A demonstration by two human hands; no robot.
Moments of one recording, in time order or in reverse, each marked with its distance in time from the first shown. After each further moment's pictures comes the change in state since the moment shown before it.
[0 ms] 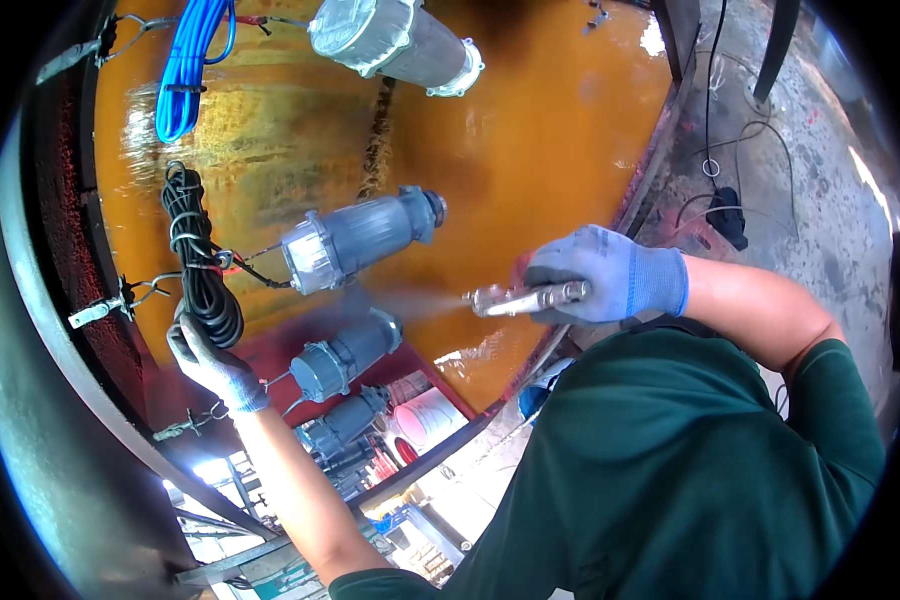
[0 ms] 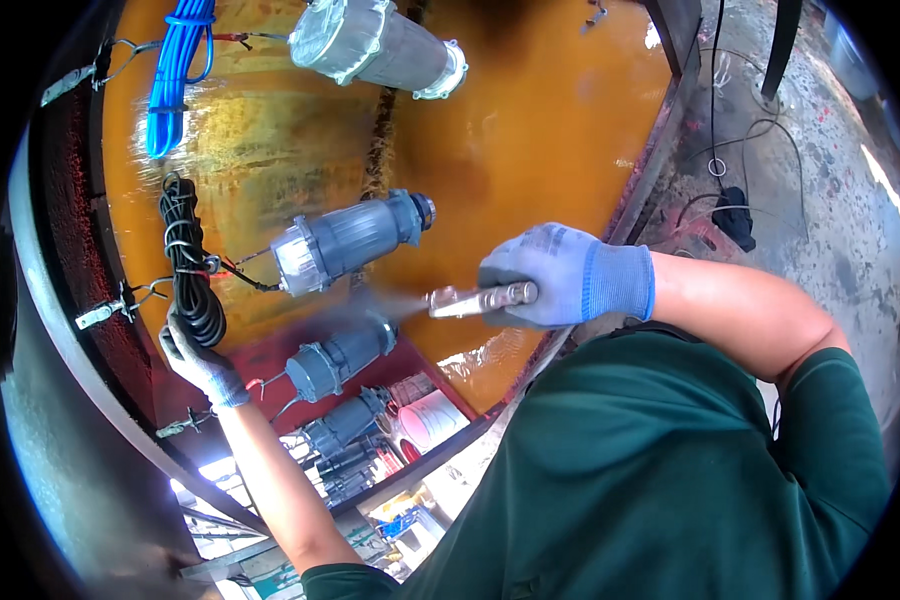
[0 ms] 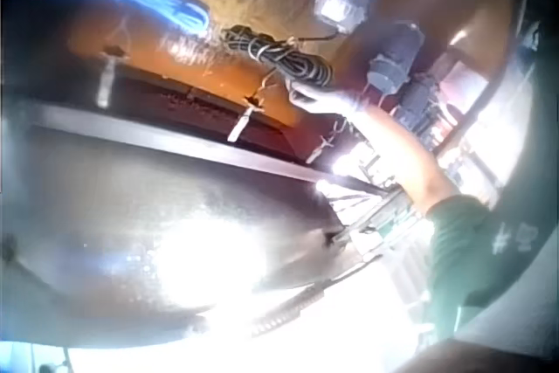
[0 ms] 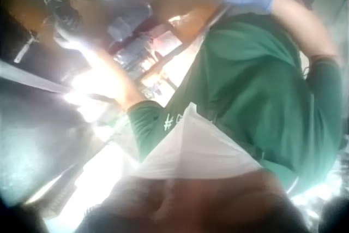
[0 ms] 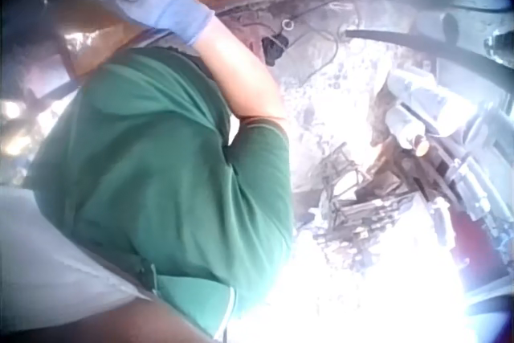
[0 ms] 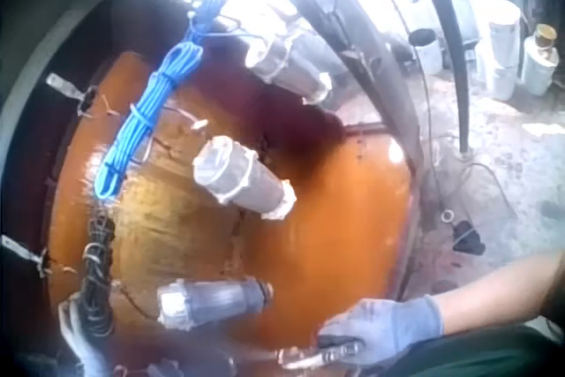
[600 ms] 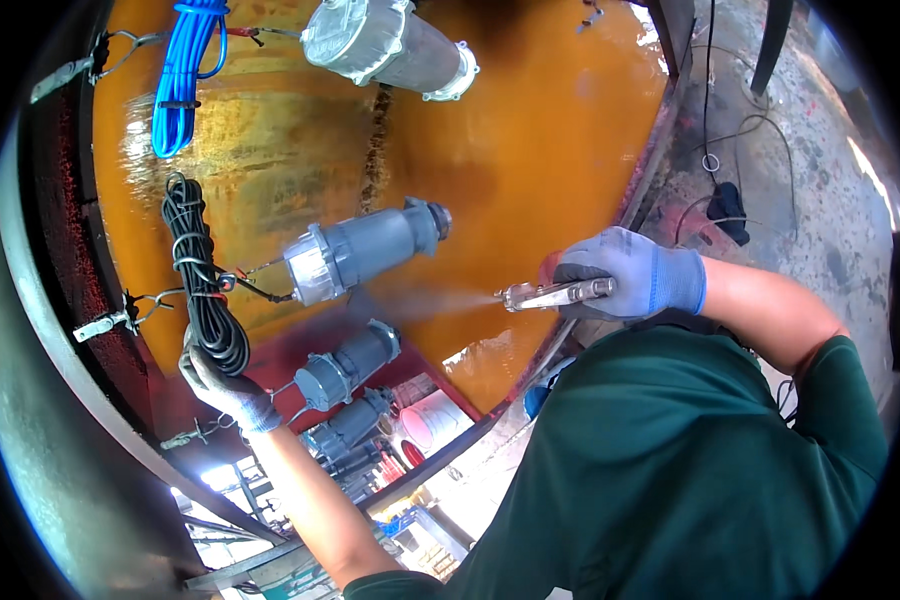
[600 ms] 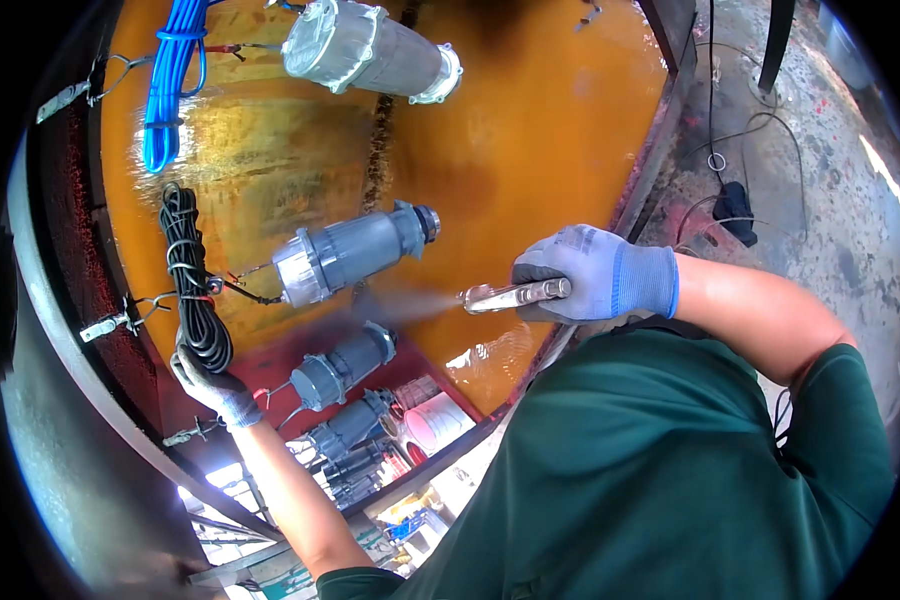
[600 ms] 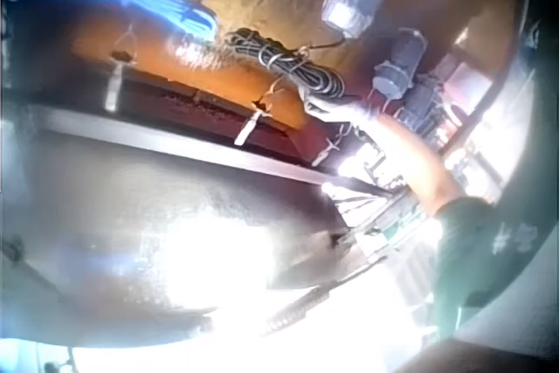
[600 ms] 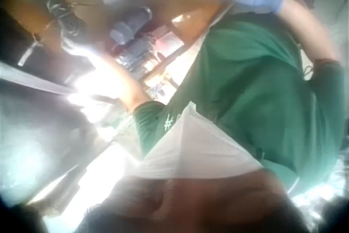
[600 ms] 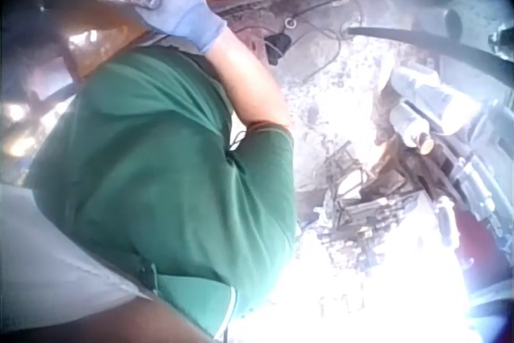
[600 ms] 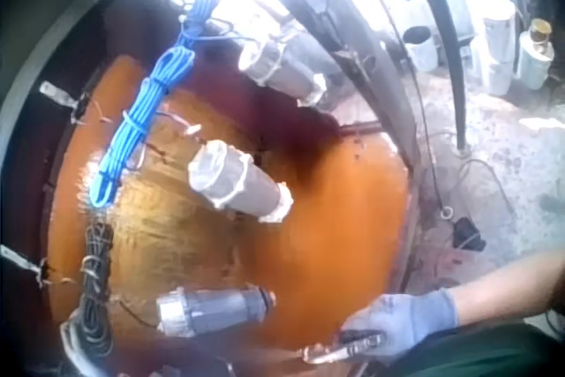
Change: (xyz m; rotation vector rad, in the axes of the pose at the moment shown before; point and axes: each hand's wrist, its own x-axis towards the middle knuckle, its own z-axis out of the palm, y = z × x) left_hand -0.010 -0.013 -0.014 -0.019 0.018 0.007; right_hand -0.025 0.011 -0.015 0.005 0.021 0.079
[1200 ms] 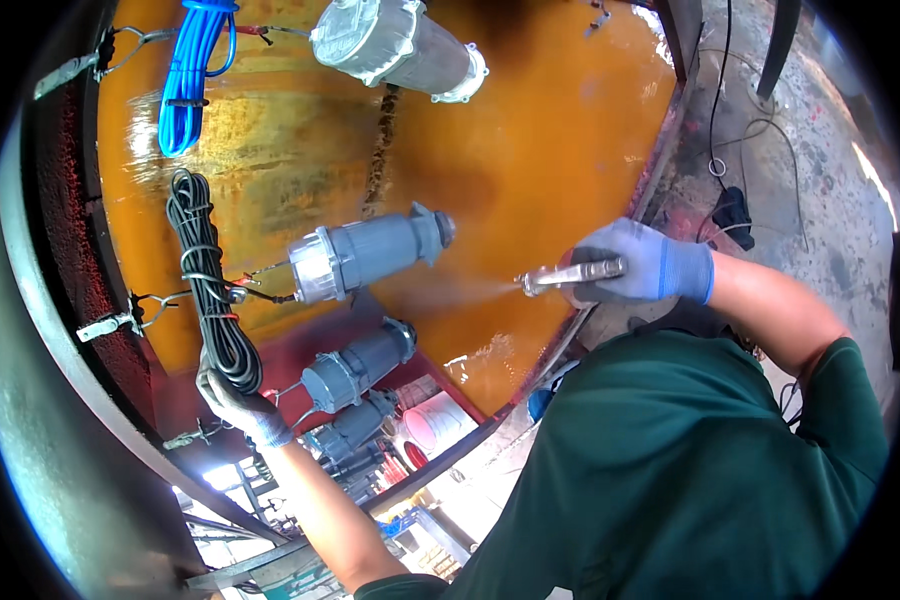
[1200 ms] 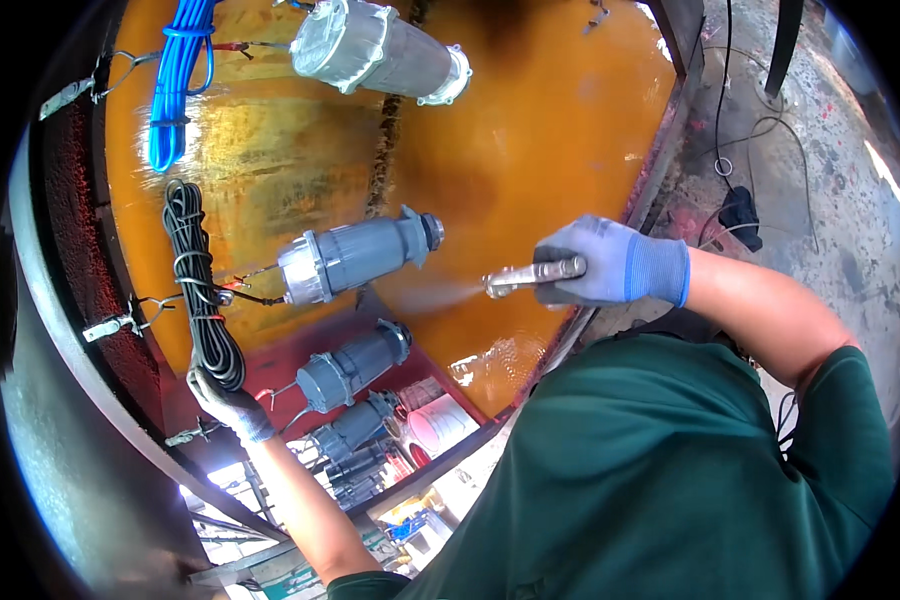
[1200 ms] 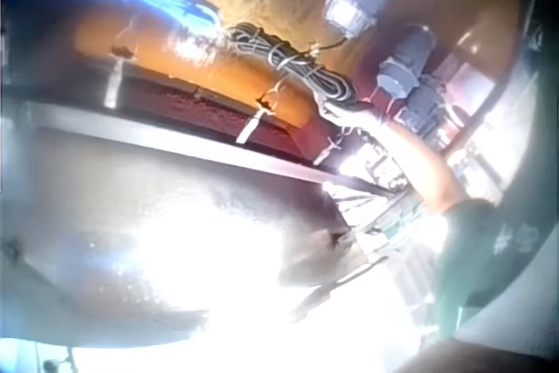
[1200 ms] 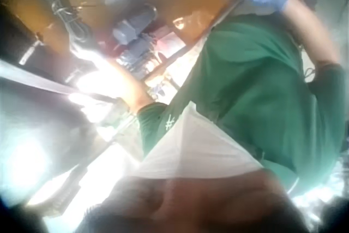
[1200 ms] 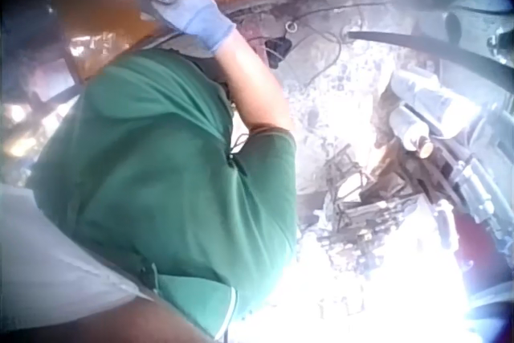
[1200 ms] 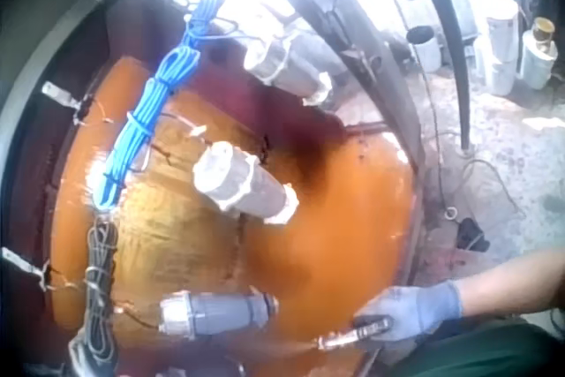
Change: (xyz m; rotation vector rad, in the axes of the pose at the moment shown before) left_hand -0.017 -0.015 -0.030 0.106 -0.033 -0.013; right_hand 0.007 0.021 -0.007 0.205 -0.014 0.241
